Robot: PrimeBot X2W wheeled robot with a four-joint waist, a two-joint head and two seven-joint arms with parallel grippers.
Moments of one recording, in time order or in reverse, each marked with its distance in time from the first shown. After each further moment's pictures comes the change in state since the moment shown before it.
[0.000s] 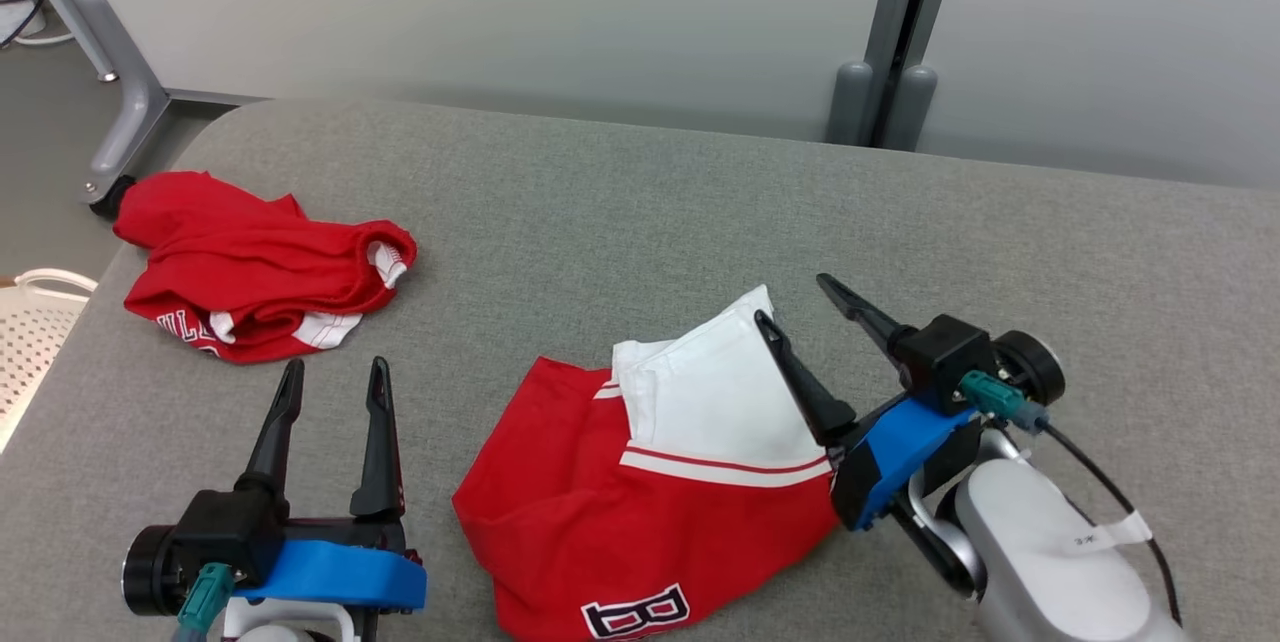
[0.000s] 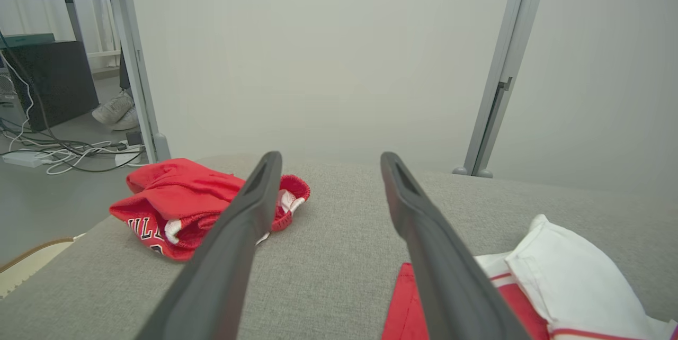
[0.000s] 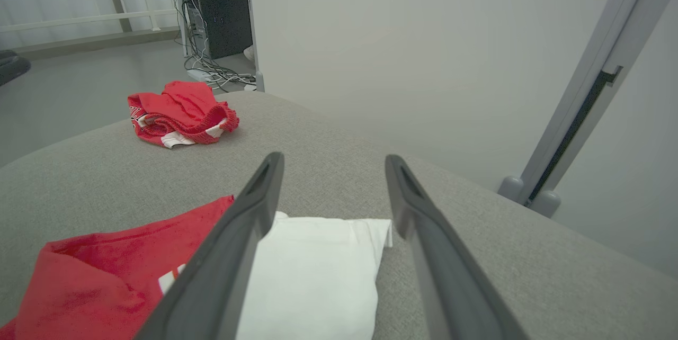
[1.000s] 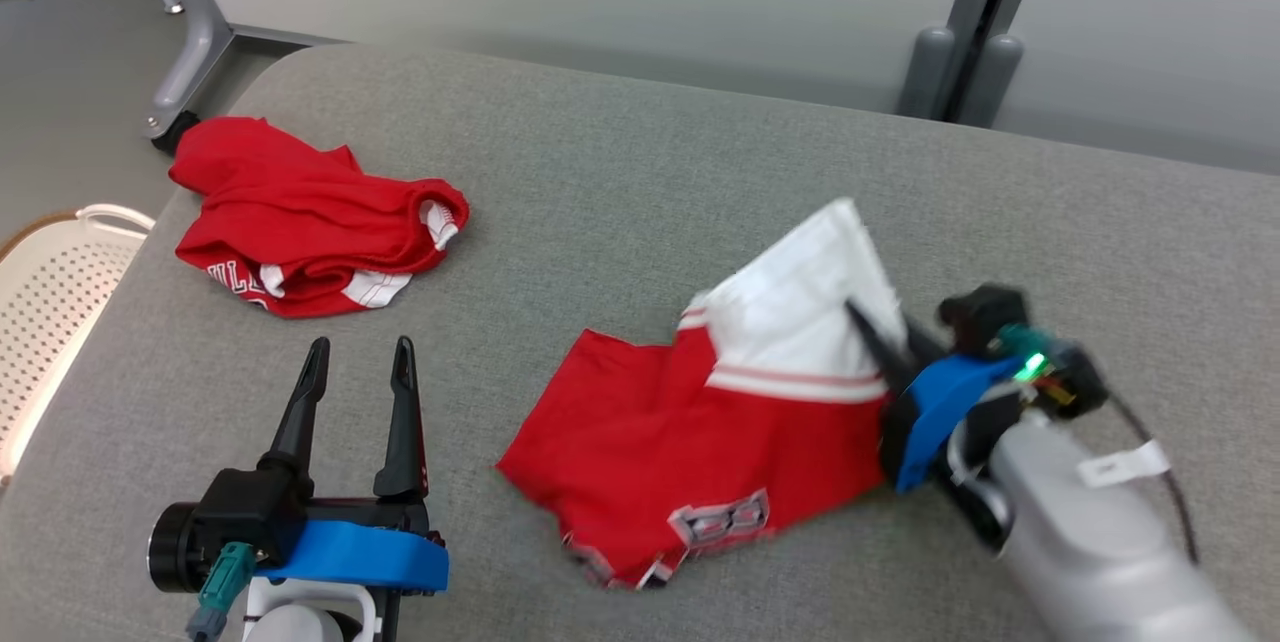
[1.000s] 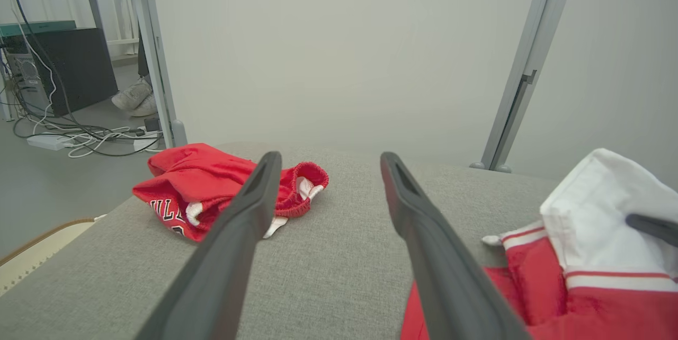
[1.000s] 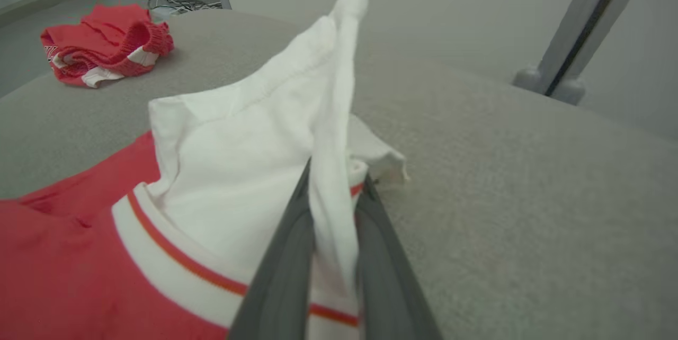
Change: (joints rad) left arm -0.039 0.000 -0.053 0.009 -0.032 0.021 0.000; right arm -0.178 -0.005 0.050 0.451 0.179 0.000 -0.028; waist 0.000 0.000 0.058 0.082
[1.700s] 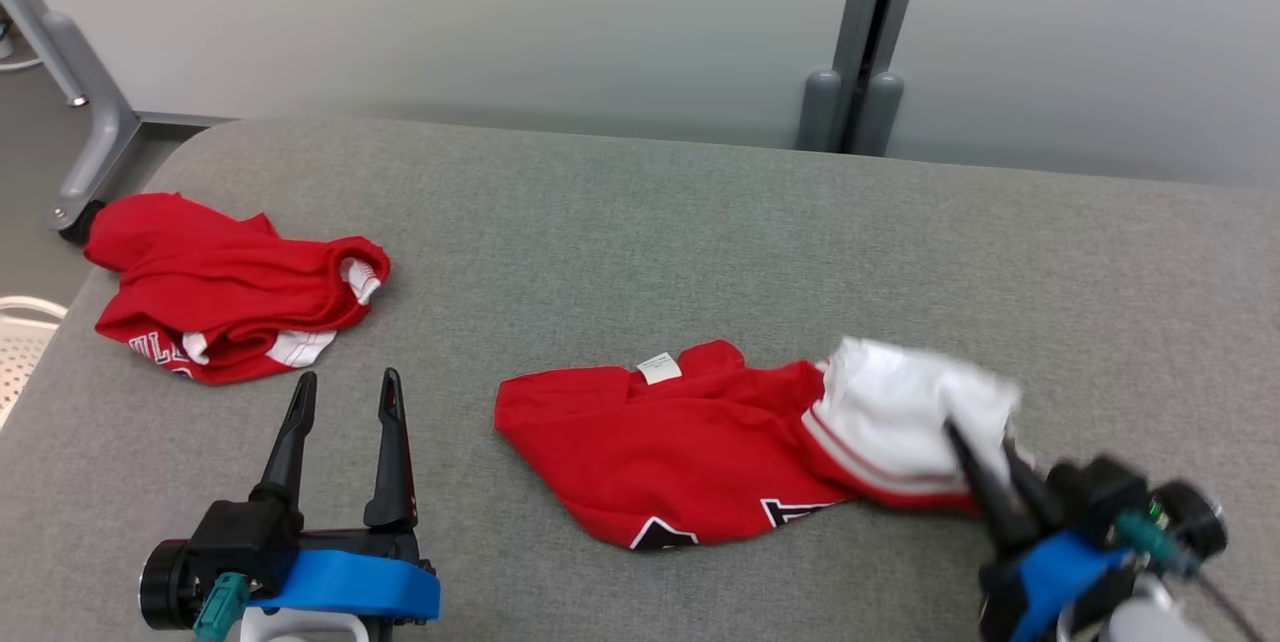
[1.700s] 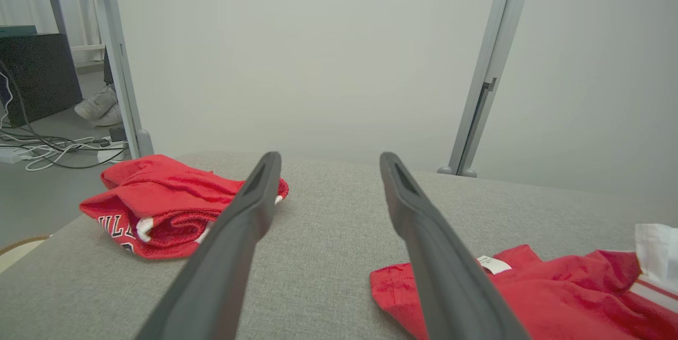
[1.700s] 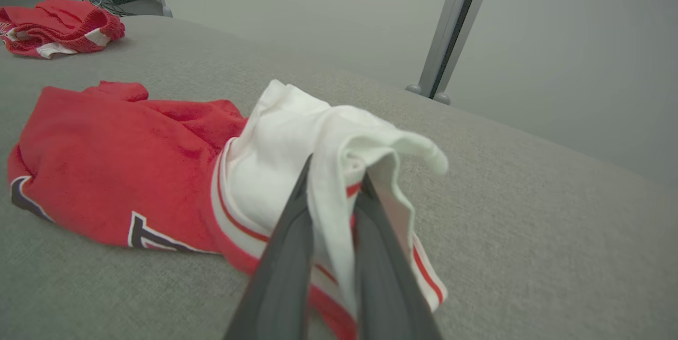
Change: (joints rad) left arm 0.051 0.000 0.016 -0.010 0.004 0.008 0.000; right arm 0.394 -0.164 -0.180 -0.425 -0.163 0.000 -0.068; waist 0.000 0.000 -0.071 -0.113
